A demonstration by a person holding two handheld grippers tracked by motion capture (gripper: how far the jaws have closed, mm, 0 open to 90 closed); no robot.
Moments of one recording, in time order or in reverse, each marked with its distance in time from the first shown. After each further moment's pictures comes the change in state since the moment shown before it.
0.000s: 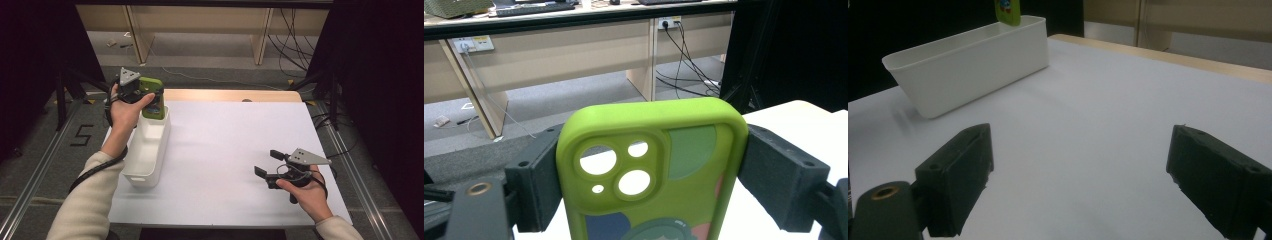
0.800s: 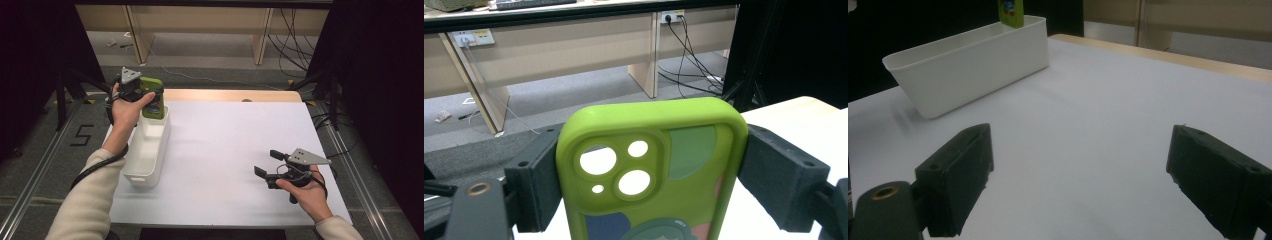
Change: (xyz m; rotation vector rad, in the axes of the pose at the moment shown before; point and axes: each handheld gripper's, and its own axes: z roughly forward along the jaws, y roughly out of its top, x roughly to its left) left arm 0.005 -0.002 0.009 0.022 0.010 -0.005; right arm 0.000 0.000 0.001 -0.002 0.000 0.000
